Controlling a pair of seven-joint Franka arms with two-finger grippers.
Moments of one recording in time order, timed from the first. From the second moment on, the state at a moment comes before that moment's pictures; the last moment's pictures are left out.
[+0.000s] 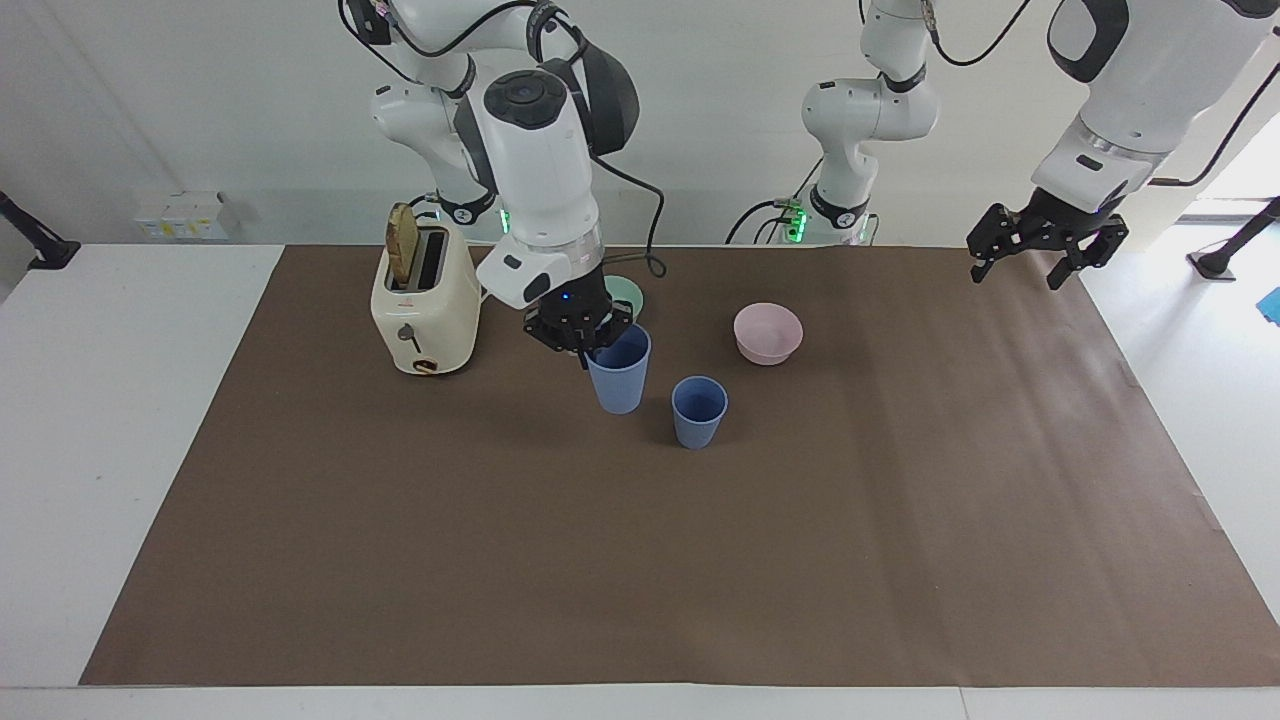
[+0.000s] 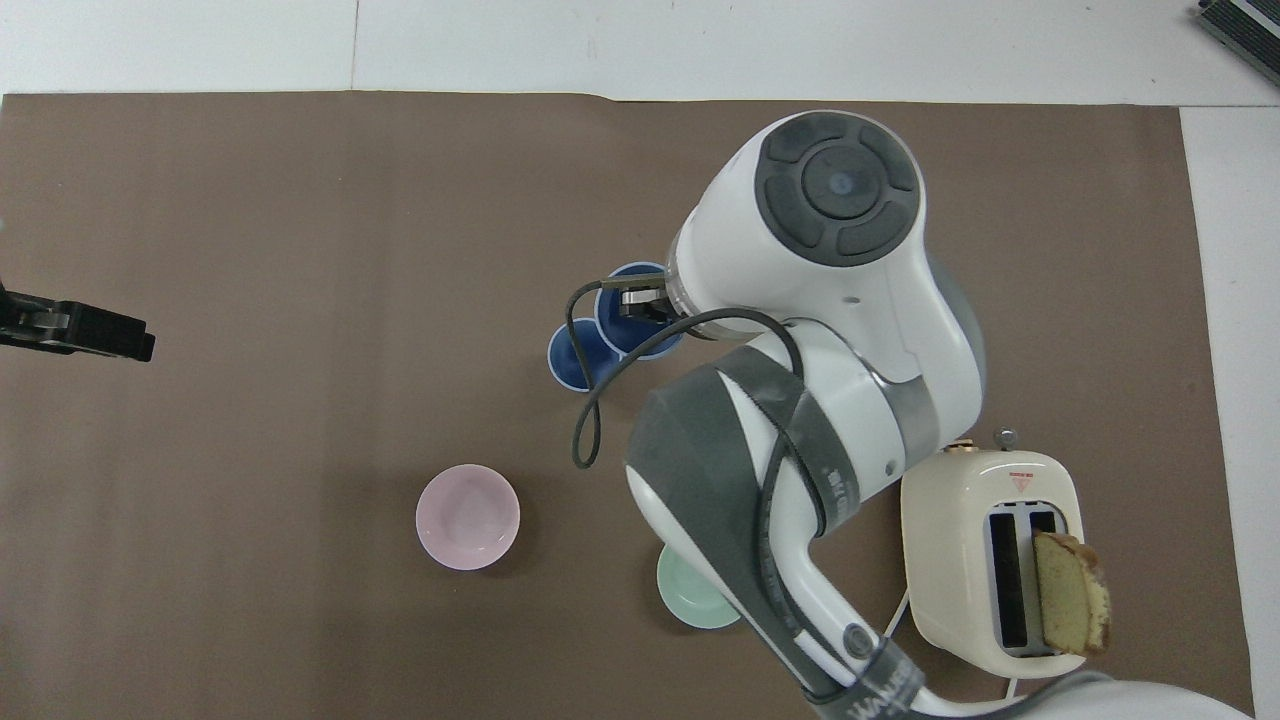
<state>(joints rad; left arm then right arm) -0.10 -0.04 0.05 -1.62 -0.01 1.58 0.13 0.48 0.36 0.07 -1.36 0.03 1.82 0.56</state>
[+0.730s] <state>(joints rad) -0.10 -0.04 0.06 -1.62 -0.01 1.58 0.13 0.53 0.45 0.08 -1.33 0.03 1.86 0.58</state>
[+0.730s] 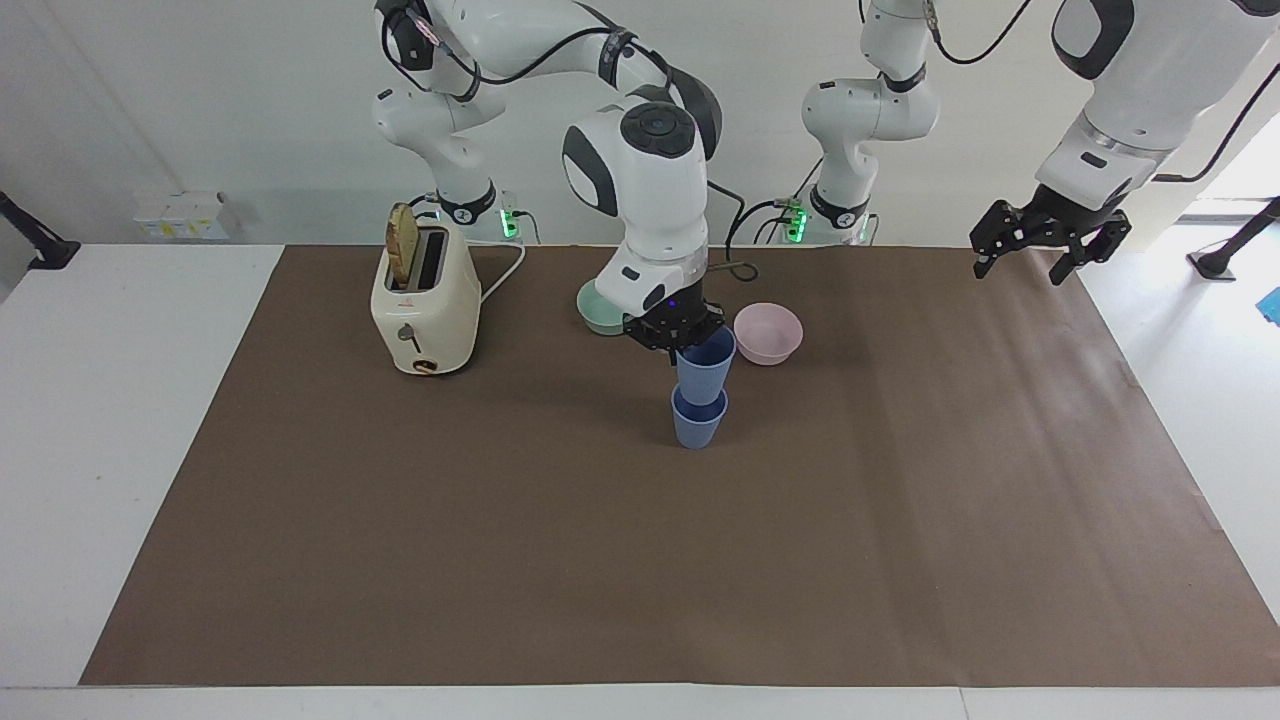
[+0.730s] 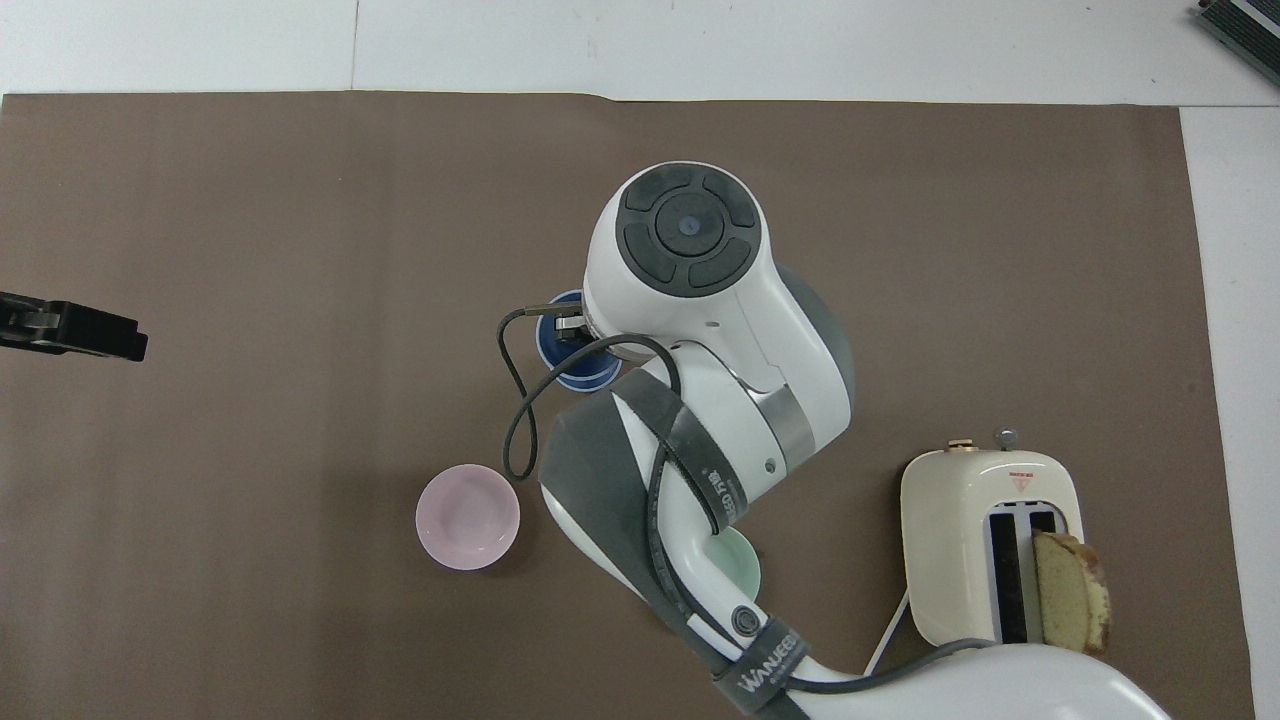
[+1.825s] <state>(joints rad) -0.10 -0.04 0.06 -1.62 -0.01 1.58 0.13 0.53 0.52 0.08 -1.34 0.03 1.93 0.58</state>
